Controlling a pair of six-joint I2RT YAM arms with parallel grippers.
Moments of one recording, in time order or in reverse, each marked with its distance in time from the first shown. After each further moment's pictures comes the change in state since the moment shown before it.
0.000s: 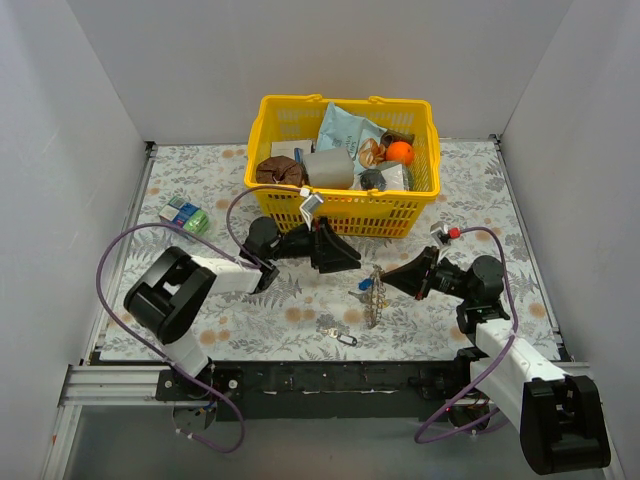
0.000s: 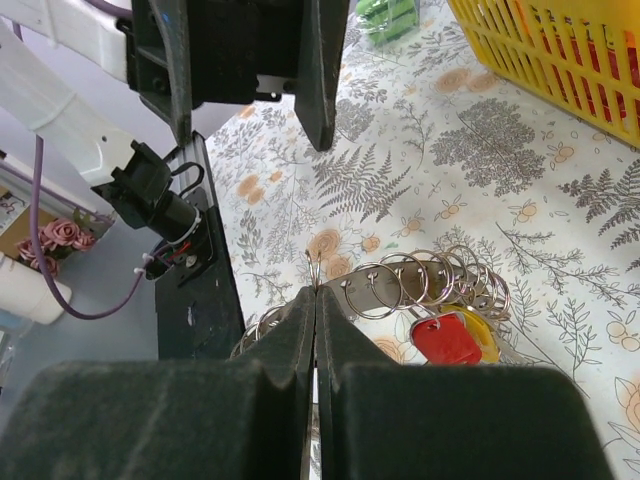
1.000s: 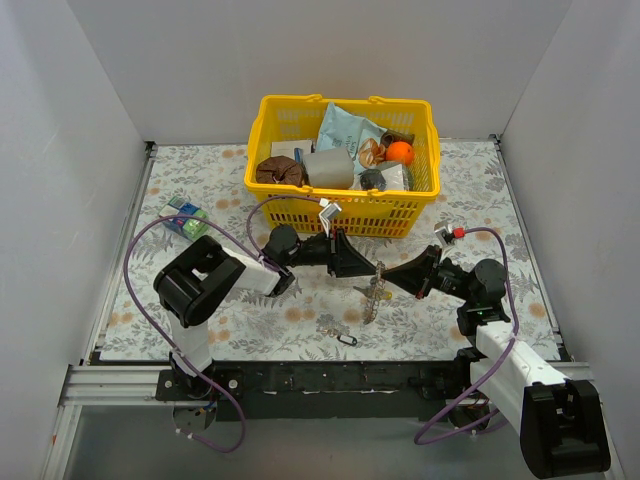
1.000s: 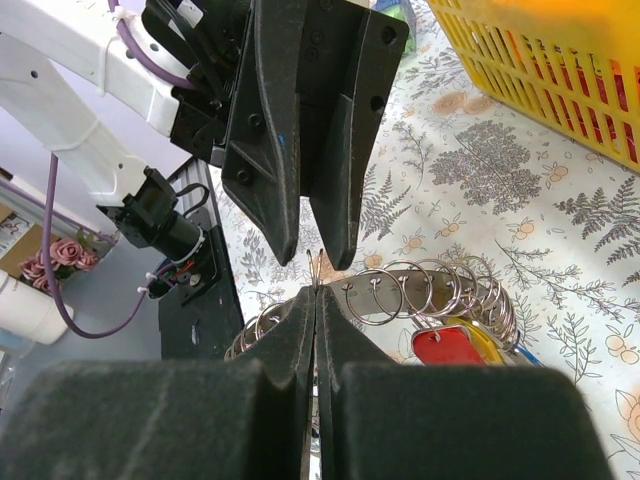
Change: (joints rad) left arm -0.089 0.216 0.053 0.192 -0.053 -0.169; right arm 0.000 -0.024 -0.019 0.090 0.041 0.084
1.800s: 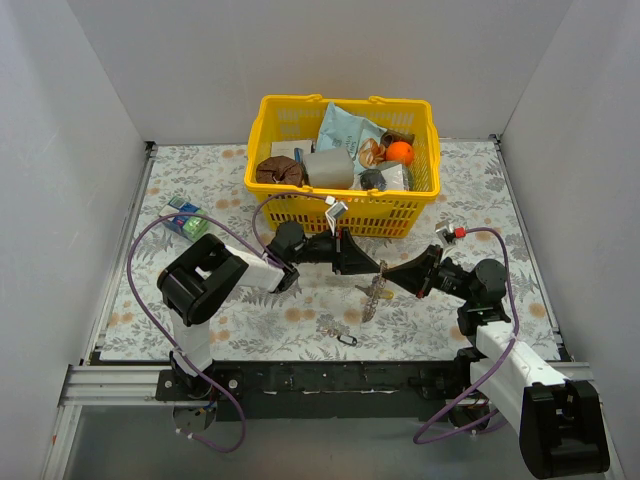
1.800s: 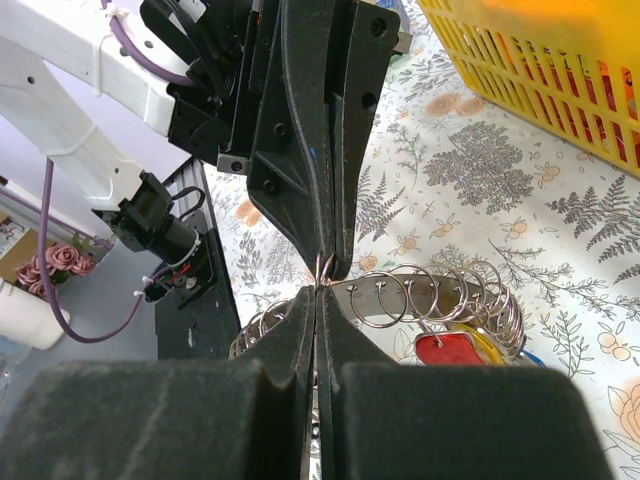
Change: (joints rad) left arm -0.014 0.020 0.051 -0.067 0.009 0.061; right arm -0.001 -0.002 0.000 -0.005 0.005 -0.002
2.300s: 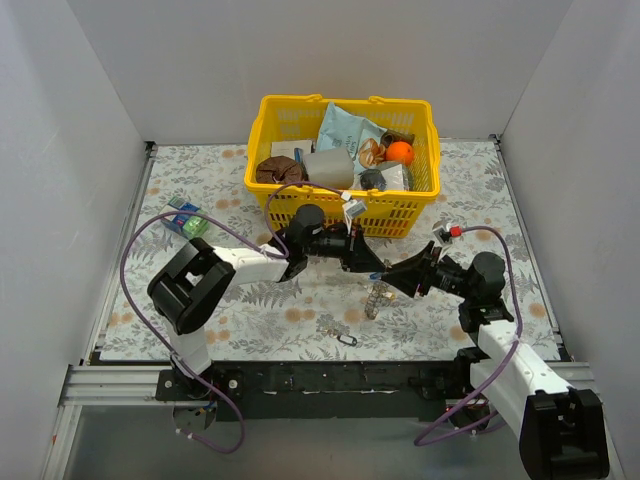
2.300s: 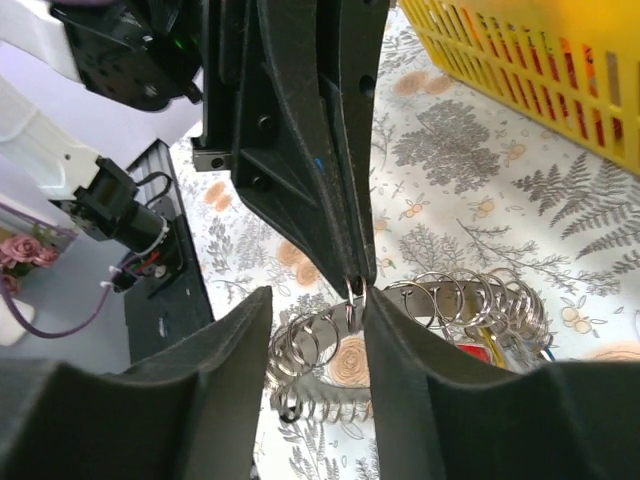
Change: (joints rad) left arm -0.027 -0.064 0.136 -0.501 -0.023 0.338; right arm -0.003 -0.027 0.037 -0.204 0.021 -0.137
